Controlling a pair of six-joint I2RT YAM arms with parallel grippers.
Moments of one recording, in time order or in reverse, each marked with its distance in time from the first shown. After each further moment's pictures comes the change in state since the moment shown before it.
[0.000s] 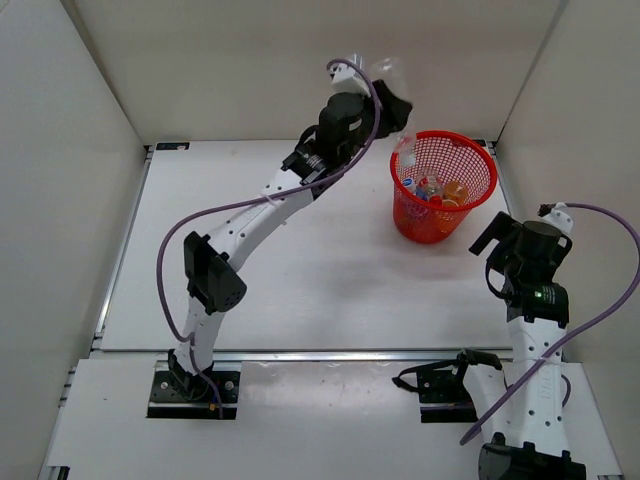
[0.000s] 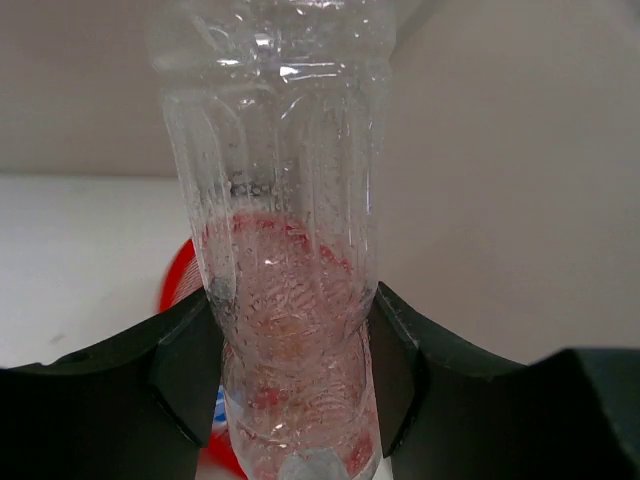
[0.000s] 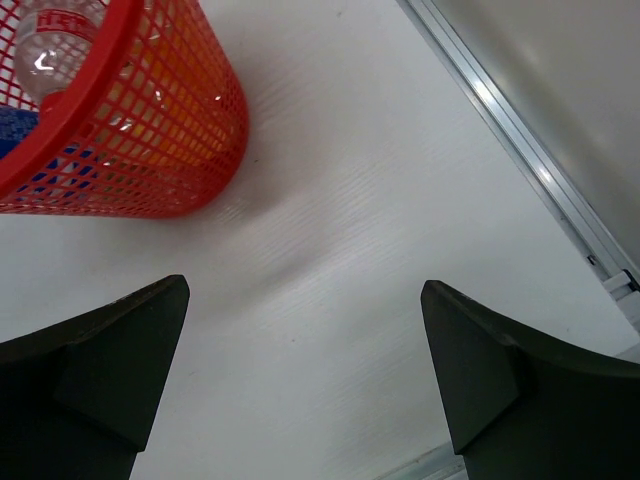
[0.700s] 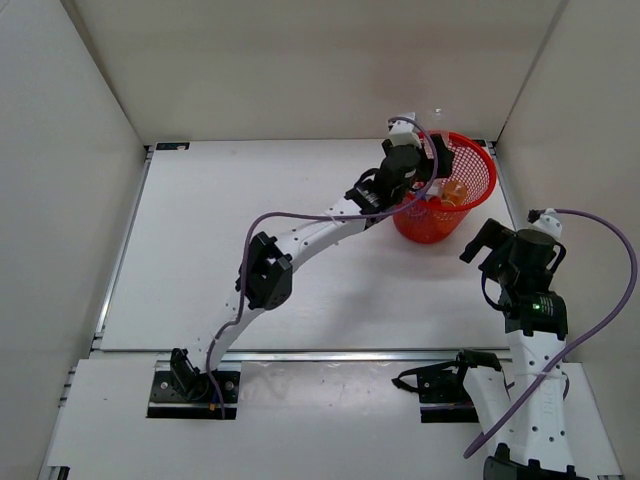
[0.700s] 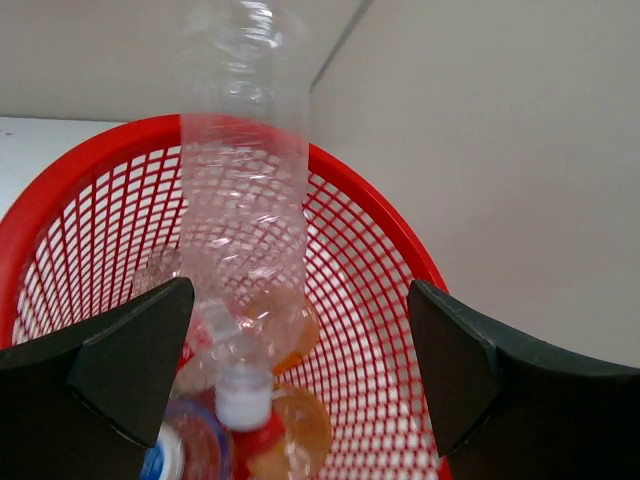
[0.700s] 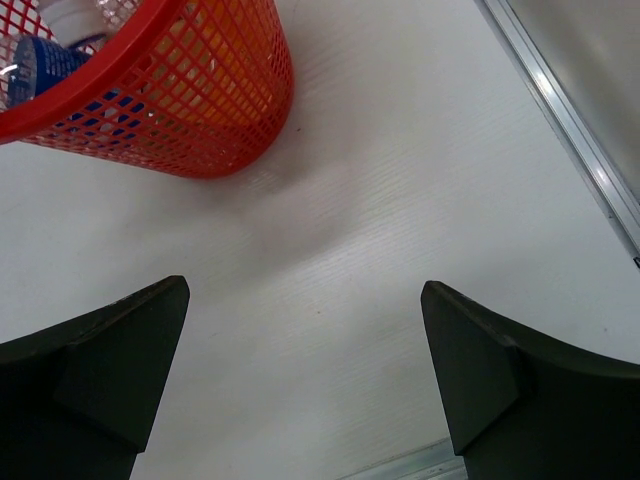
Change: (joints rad) left arm -0.159 0.446 0.282 0.234 -0.142 0.069; right arm 0.079 -0.071 -0.028 -0.034 -0.055 0.020
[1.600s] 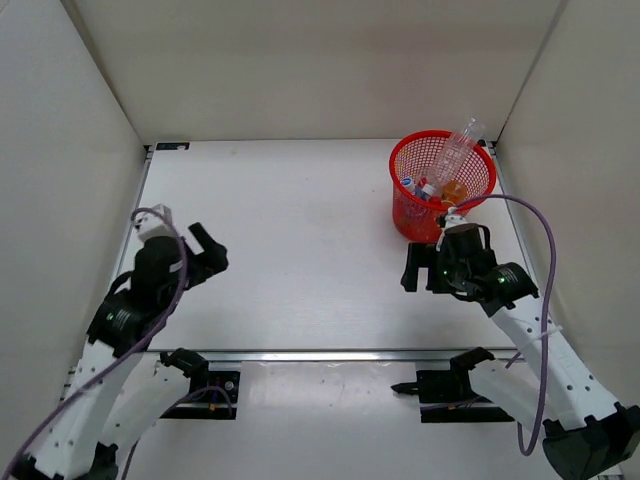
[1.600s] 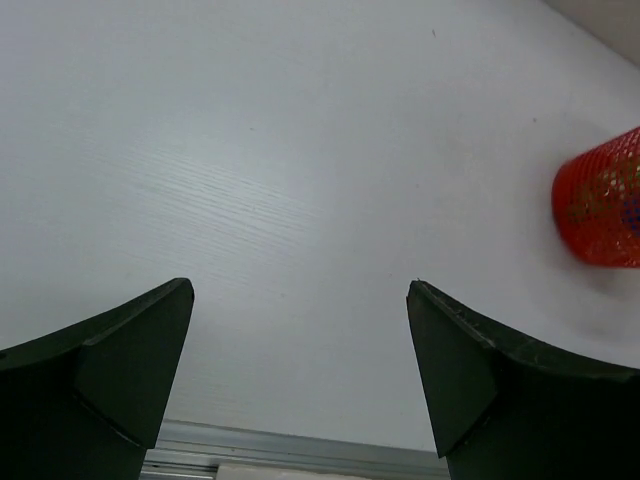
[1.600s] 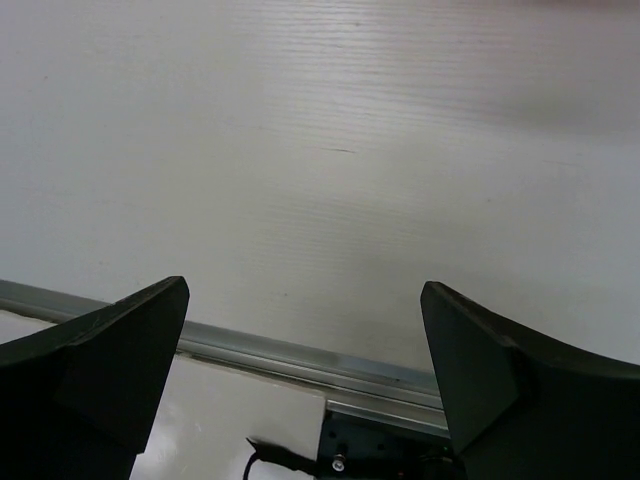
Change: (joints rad) left arm 0.459 -1.833 -1.474 -0.924 0.004 -0.069; right arm 0.511 0.177 0.020 -0.159 -0.110 -0.019
